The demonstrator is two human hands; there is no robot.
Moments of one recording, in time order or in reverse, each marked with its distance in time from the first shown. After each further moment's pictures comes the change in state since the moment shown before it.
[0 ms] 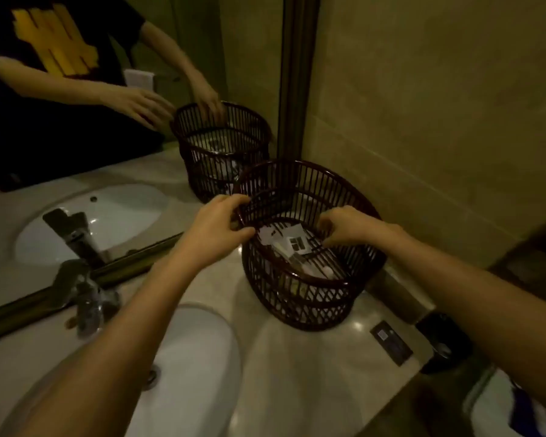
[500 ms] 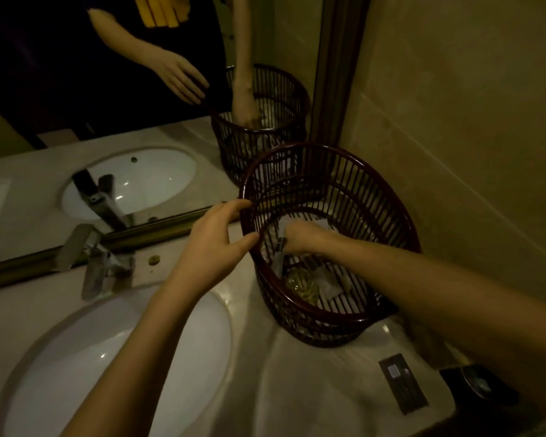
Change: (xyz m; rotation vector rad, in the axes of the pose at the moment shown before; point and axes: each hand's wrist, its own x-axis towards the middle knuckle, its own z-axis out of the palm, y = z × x) left_hand -0.003 0.027 0.038 -0.096 0.143 -0.292; right_hand 0.130 -0.052 0.075 -0.140 -0.241 -0.090
